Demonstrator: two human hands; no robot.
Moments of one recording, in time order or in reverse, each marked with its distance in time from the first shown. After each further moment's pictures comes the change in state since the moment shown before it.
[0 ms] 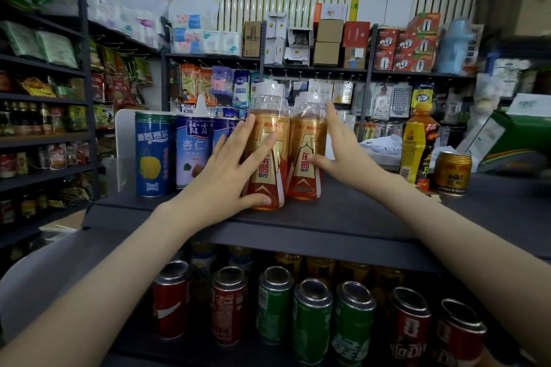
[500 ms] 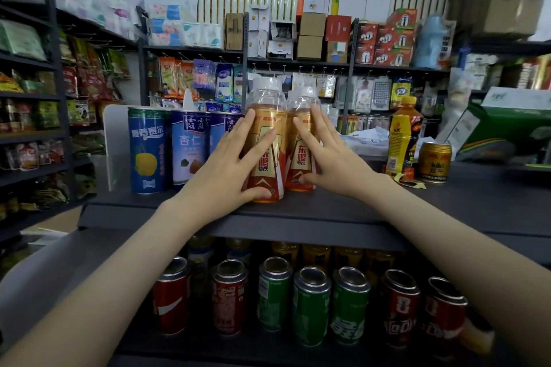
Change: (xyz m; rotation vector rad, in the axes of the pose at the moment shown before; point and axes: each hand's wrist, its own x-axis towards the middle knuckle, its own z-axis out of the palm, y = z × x) left_hand -0.002 0.001 -0.001 -0.093 0.048 0.032; right_hand -0.019 -0.019 0.011 -0.443 -0.087 -0.054
